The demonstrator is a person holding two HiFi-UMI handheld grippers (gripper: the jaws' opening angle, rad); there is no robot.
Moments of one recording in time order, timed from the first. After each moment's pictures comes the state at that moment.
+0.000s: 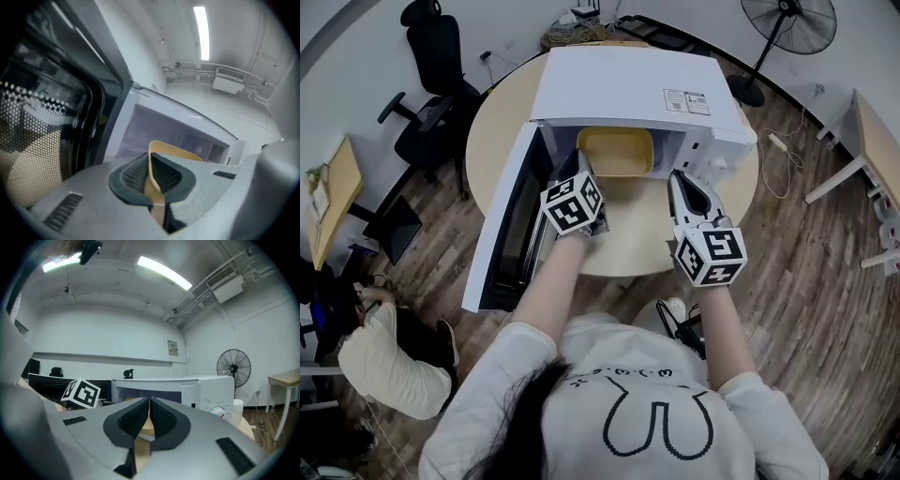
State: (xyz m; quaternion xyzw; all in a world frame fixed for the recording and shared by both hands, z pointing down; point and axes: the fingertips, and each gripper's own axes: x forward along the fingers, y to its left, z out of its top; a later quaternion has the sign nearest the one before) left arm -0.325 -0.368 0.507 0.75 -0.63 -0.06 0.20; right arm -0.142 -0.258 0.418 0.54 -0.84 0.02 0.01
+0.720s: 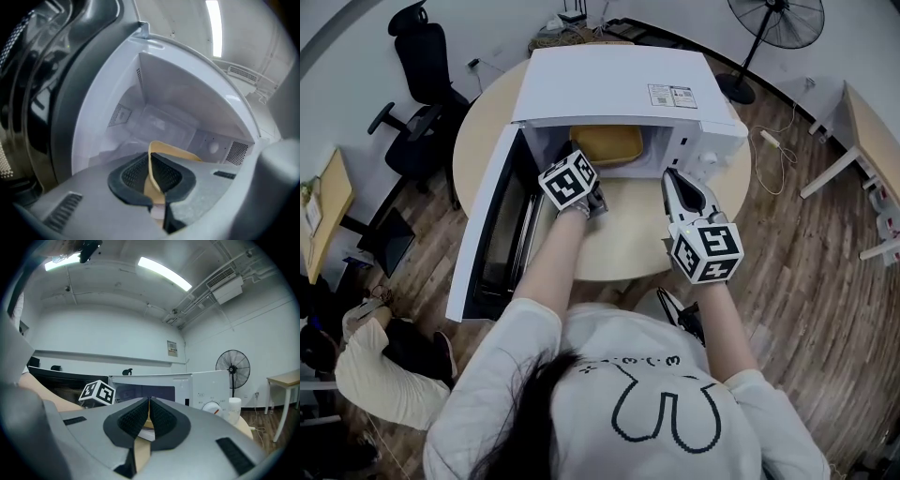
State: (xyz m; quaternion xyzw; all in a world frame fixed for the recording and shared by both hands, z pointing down) left arm -0.311 -0.423 0.545 0.72 -0.65 -0.06 0.26; right arm -0.126 -0.264 0.436 0.55 -0.84 0.01 0.01
